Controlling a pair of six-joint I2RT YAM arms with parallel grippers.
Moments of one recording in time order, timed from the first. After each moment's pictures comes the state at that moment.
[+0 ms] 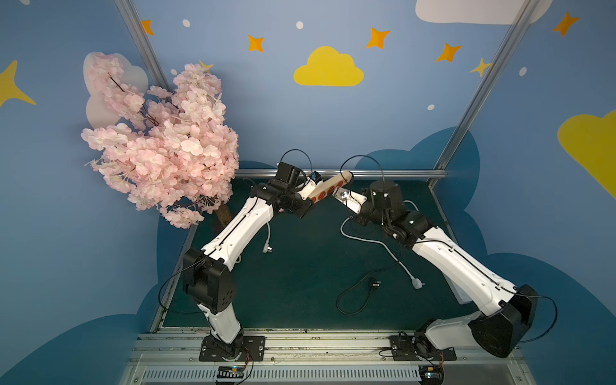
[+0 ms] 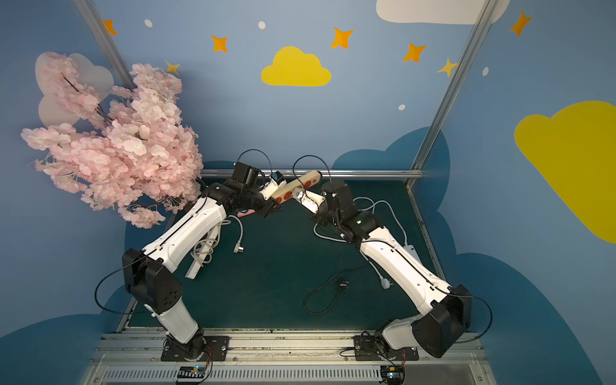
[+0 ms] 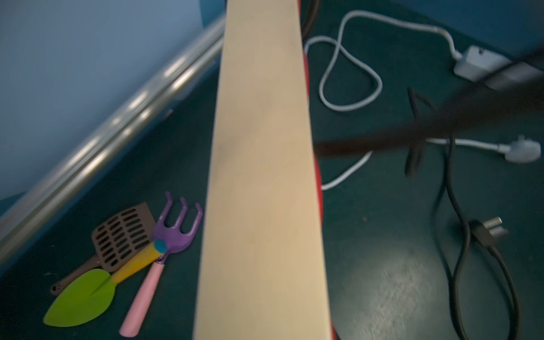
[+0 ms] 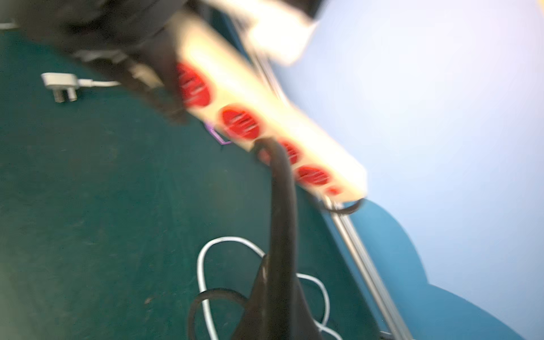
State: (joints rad) left arm -0.45 1.74 1.70 -0.86 0.25 0.37; right arm 0.62 1.42 1.45 -0.47 0.07 -0.75
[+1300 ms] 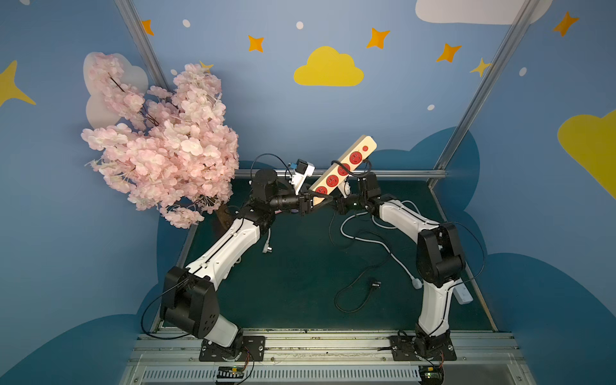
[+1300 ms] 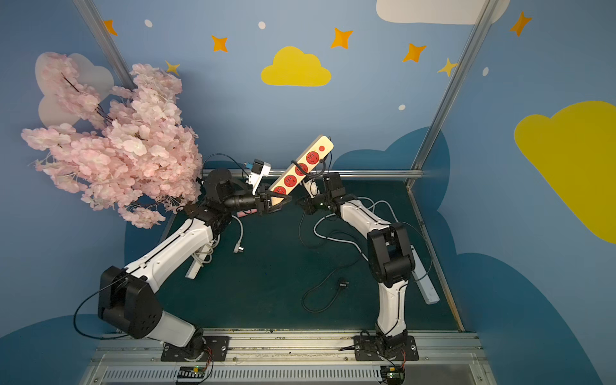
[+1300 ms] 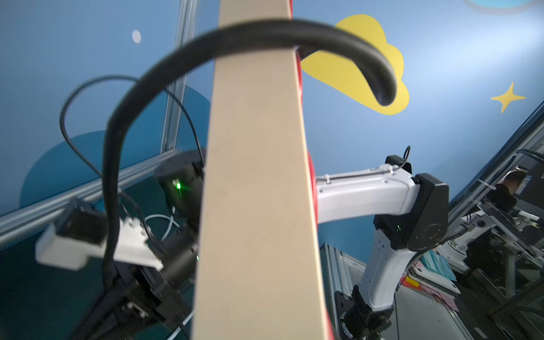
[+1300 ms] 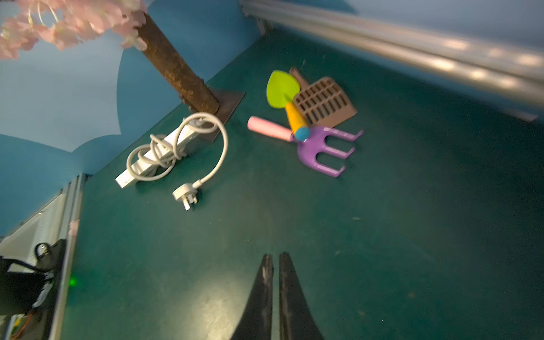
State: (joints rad) left arm -0.36 1.52 1.30 0.22 0.98 -0.35; right arm 0.44 2.01 1.55 -0.22 -0.68 -0.03
